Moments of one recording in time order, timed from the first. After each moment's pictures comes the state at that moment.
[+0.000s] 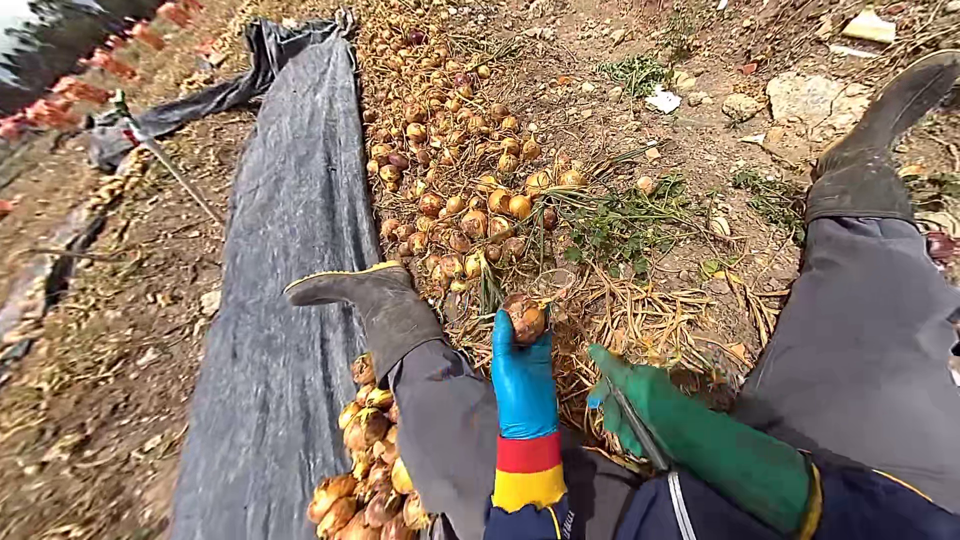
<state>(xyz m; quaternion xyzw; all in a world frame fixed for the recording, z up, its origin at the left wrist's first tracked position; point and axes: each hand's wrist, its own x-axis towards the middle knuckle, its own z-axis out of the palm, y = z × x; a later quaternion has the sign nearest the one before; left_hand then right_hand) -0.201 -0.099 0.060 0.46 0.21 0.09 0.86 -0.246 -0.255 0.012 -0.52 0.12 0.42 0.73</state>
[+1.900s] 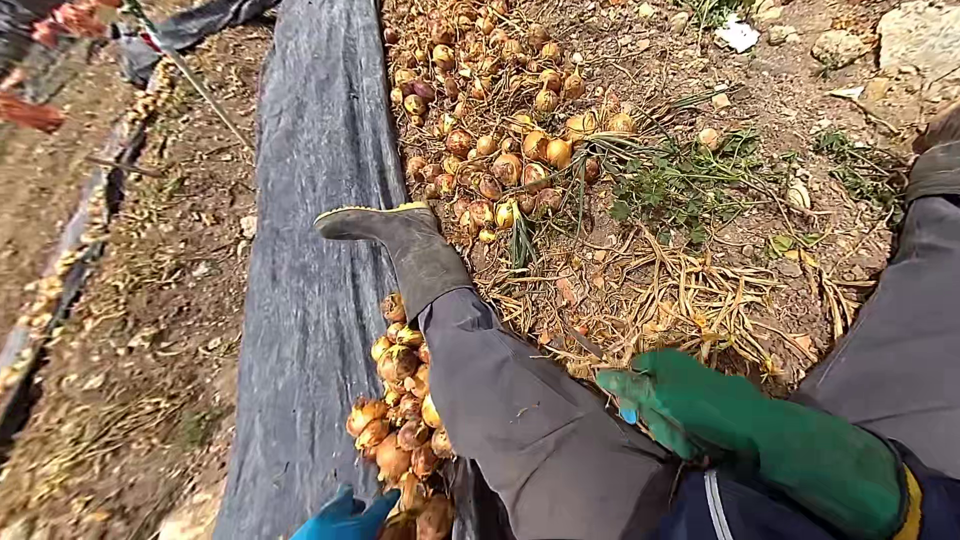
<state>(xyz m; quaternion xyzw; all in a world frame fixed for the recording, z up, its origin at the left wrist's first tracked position) -0.405 0.211 0.098 0.88 0.41 -0.24 0.00 -0.225 -0.248 0.044 -0.64 -0.04 0.54 0.54</state>
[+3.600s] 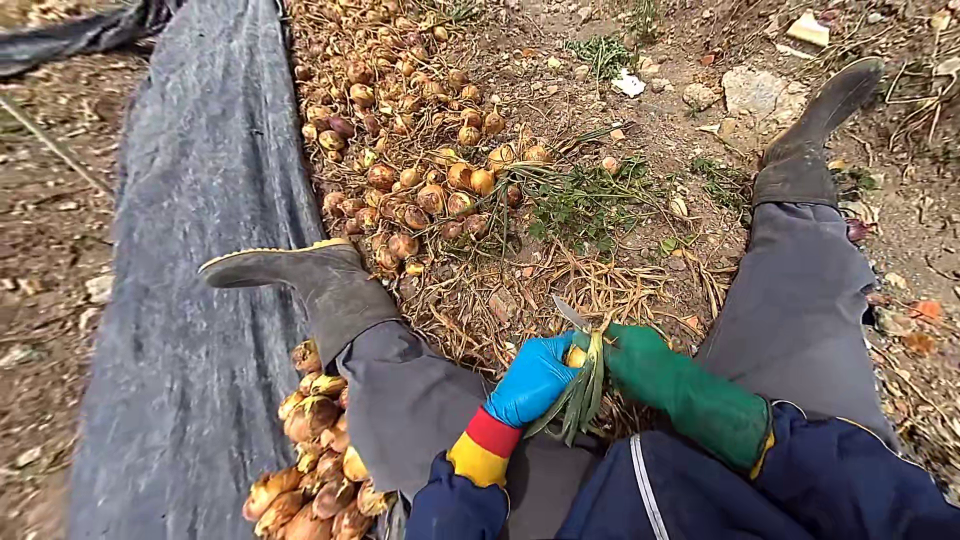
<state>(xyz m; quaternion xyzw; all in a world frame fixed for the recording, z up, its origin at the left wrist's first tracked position) -0.225 -0.080 0.002 0.82 -0.11 -0.32 0.46 -0.240 -0.308 -0.008 -0.83 0.01 0.33 0.46</state>
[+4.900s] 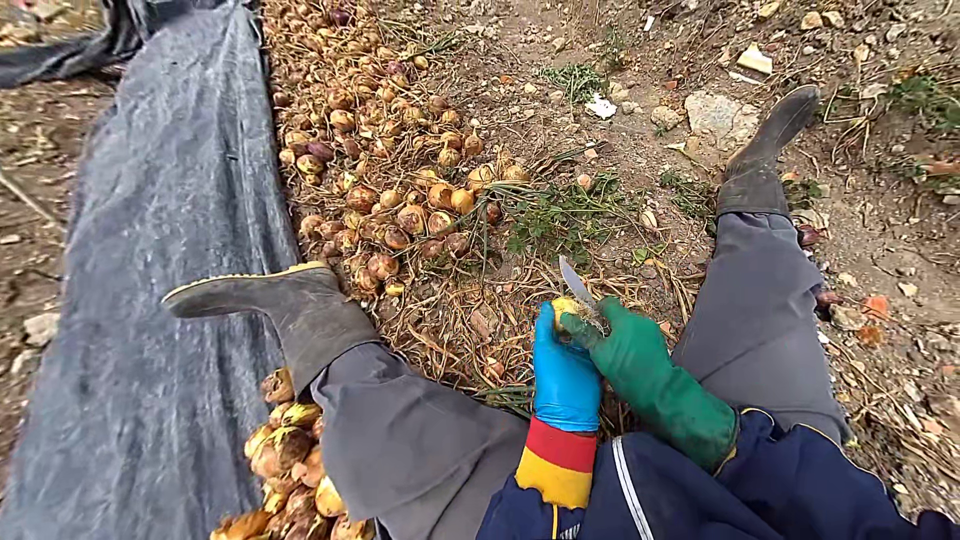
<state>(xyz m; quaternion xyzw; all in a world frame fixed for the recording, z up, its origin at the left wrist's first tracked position) -0.237 -0.201 0.022 0.35 0.32 -0.11 0.87 -0.246 -0.304 0.029 -0.92 0.13 0.09 0.36</state>
